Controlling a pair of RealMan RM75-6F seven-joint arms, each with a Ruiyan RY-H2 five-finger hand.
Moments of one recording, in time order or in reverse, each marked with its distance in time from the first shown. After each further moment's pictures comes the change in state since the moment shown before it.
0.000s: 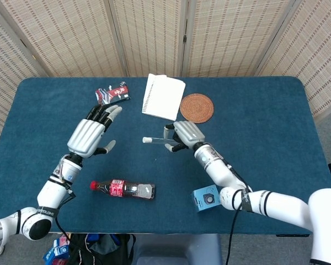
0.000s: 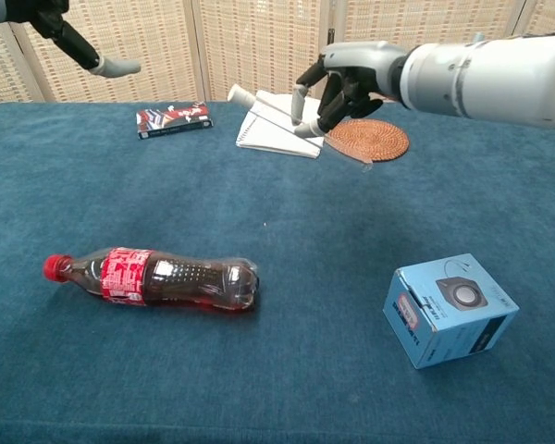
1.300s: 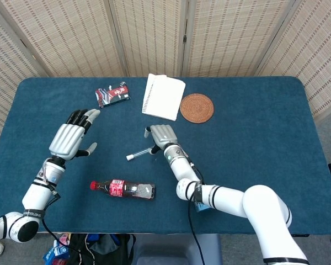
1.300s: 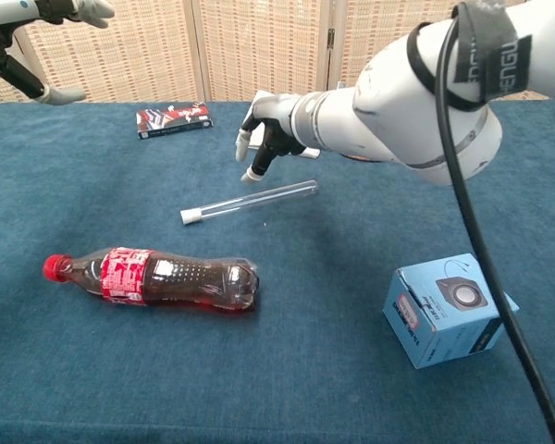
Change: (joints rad) left arm 0.091 0.016 0.044 0.096 0.032 -0.004 -0.110; right arm 0.301 -0.296 -0.019 0.358 0.484 -0.008 -0.347
